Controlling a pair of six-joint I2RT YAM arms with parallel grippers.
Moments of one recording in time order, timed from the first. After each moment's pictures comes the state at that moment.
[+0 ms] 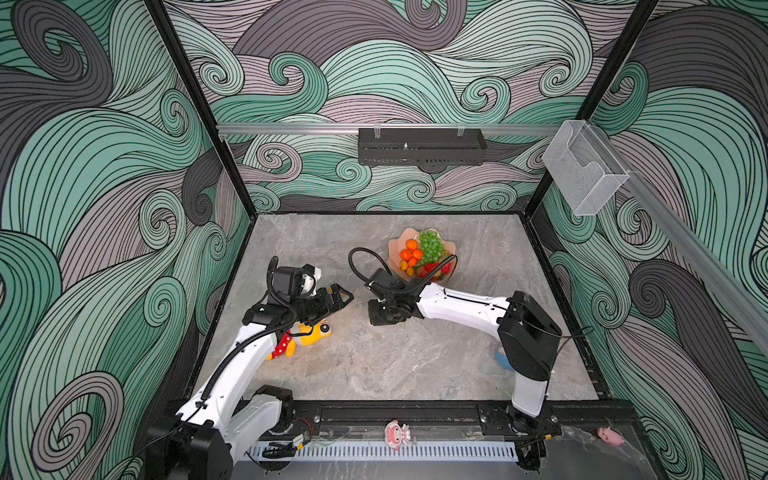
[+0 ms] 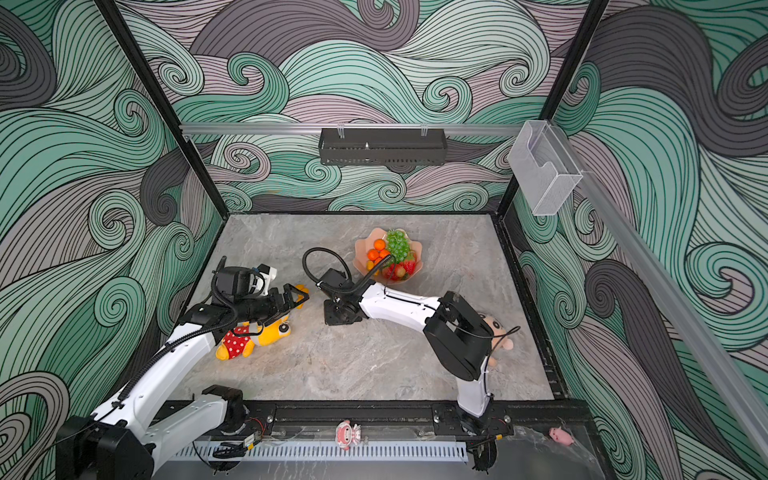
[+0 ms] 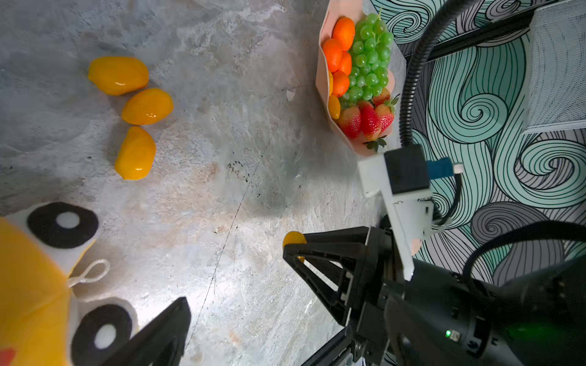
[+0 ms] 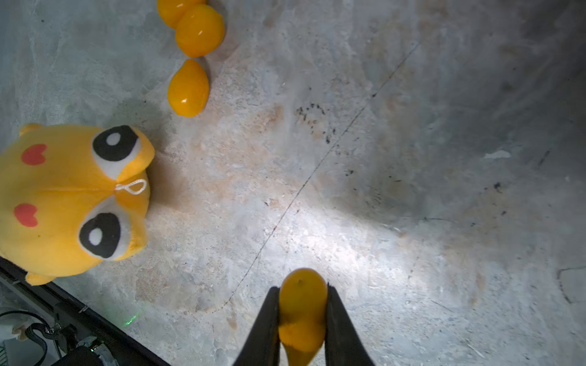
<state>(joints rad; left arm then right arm) -0.20 1.01 0.70 -0.52 0.54 -0.64 0.95 1.86 1.33 -0.59 -0.05 0.74</state>
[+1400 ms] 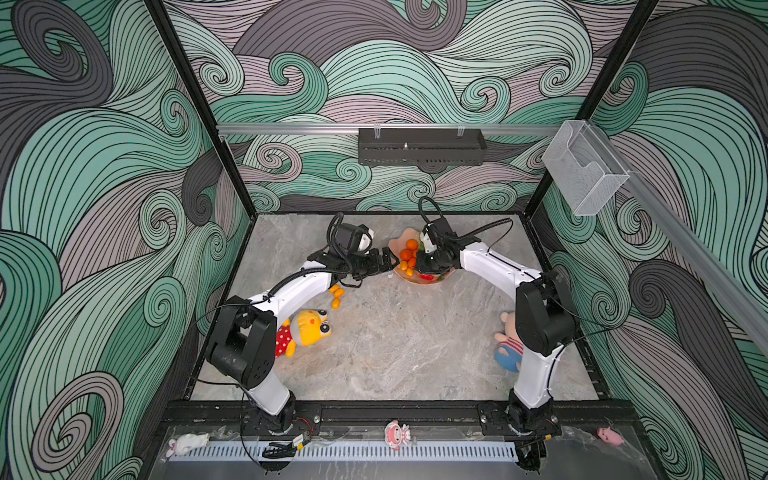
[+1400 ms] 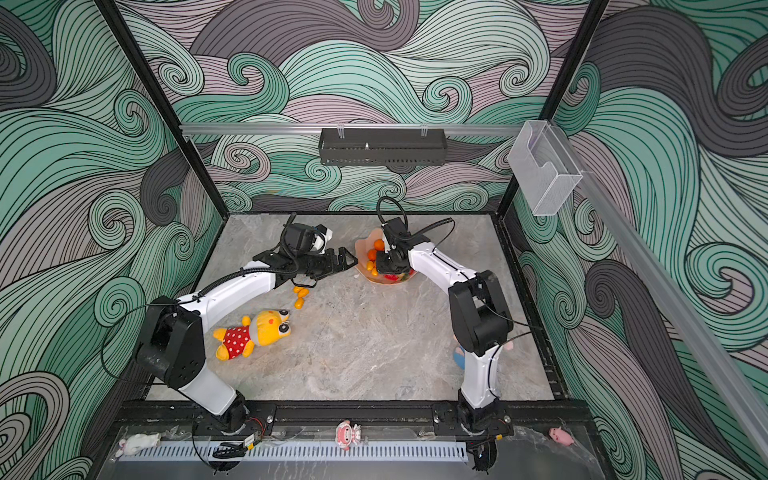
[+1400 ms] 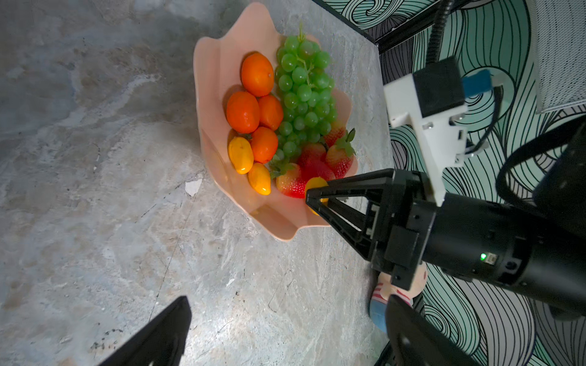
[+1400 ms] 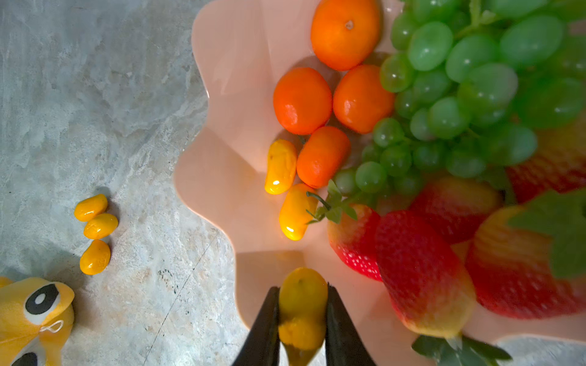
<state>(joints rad) -0.47 1.64 1.20 -0.30 0.40 -0.64 0.46 1.93 1.49 -0.63 -0.14 0.34</state>
